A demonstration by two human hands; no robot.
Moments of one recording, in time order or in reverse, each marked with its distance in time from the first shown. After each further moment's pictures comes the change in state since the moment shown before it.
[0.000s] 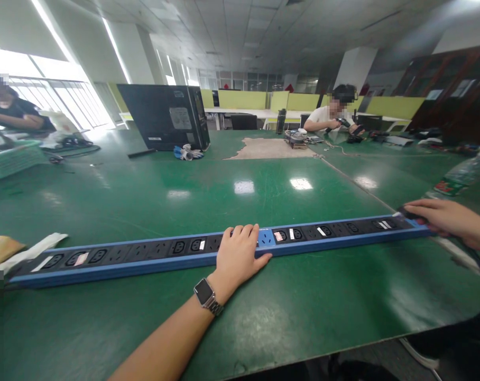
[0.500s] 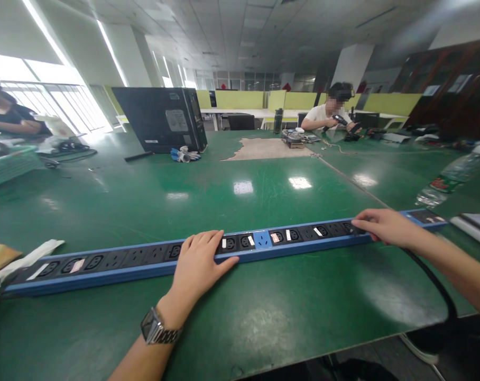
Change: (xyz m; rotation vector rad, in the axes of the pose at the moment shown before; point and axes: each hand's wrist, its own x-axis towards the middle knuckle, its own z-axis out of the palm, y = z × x) left_hand -0.032 -0.051 -0.025 0.010 -0.009 -0.172; right_hand -0.036 -0.030 0.066 -0.242 -0.319 -0.332
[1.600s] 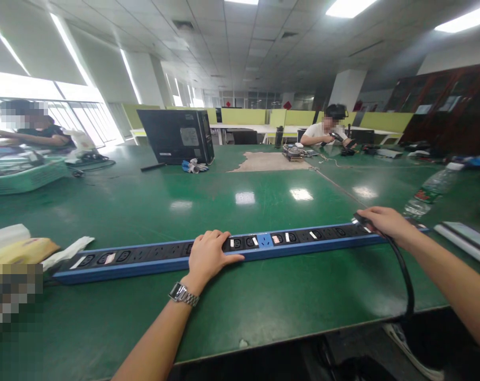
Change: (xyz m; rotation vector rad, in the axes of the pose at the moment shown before) left_hand -0.001 -0.014 0.003 -0.004 0.052 0.007; right_hand -0.014 -0.007 -0.020 0.281 0.279 0.155
